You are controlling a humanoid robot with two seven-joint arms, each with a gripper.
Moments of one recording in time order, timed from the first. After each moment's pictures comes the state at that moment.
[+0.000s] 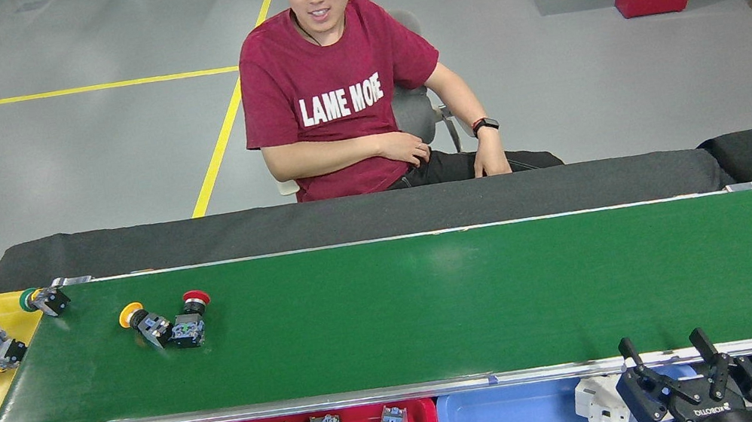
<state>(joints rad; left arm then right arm) 0.27 0.24 0.24 -1.58 -1.41 -0.22 0.14 0.22 0.00 -0.14 -1.69 1.26 -0.15 0.01</state>
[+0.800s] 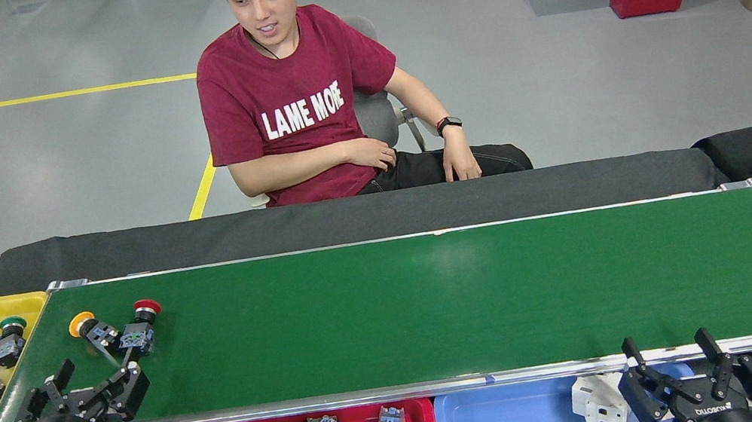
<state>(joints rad) -0.32 0.30 0.20 -0.98 -1.44 -0.36 -0.04 0.22 0.01 -0.14 -1.70 1.31 -0.13 0.01</state>
